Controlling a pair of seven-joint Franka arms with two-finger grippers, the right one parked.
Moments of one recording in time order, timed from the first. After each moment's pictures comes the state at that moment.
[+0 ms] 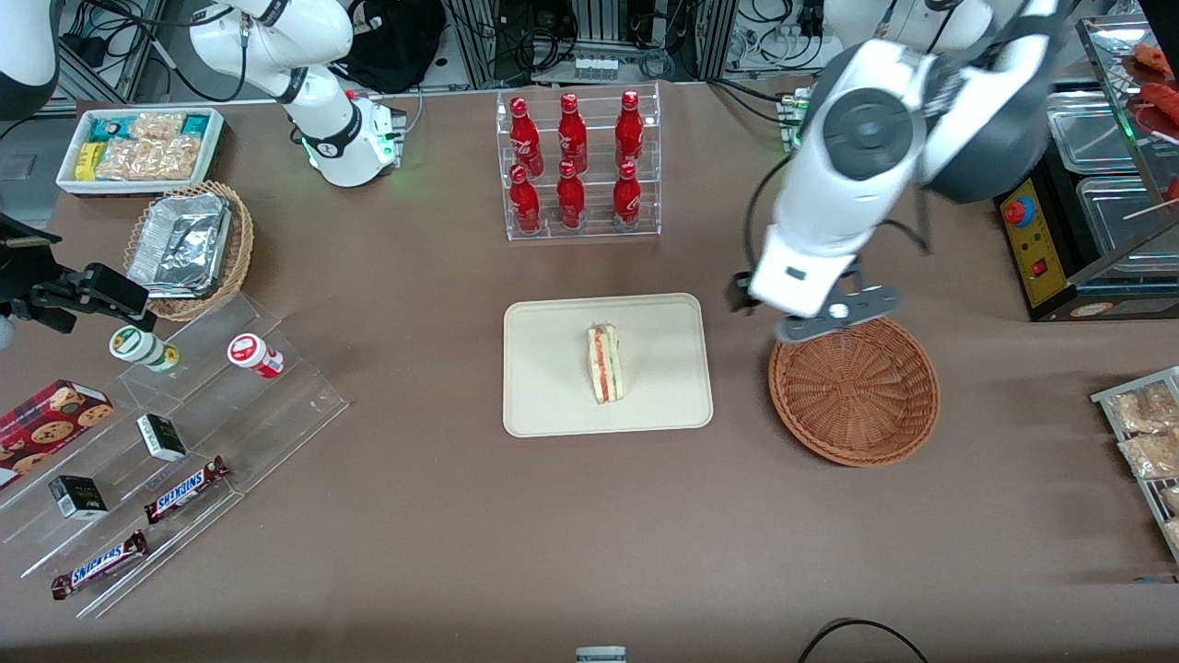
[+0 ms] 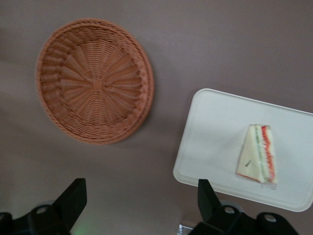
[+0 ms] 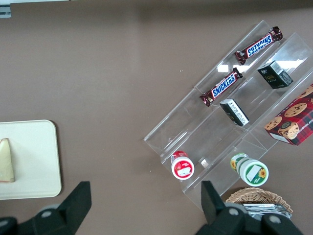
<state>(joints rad) -0.27 0.16 -0.20 -1.59 0.07 1.64 -0.75</state>
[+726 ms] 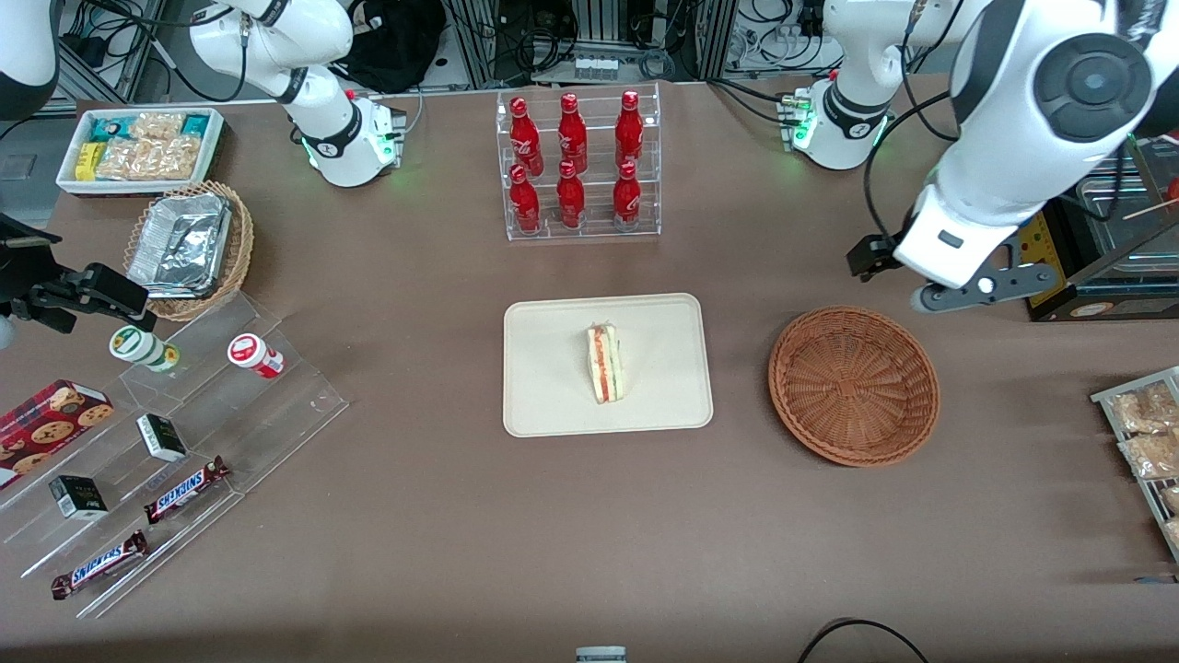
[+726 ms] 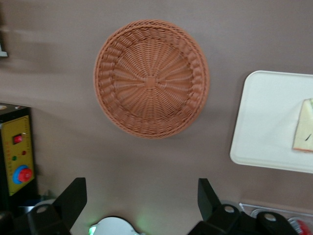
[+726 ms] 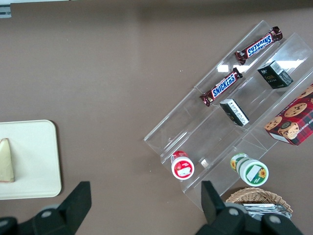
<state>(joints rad) -0.08 0.02 -0.20 -1.65 0.07 1.51 -0.40</state>
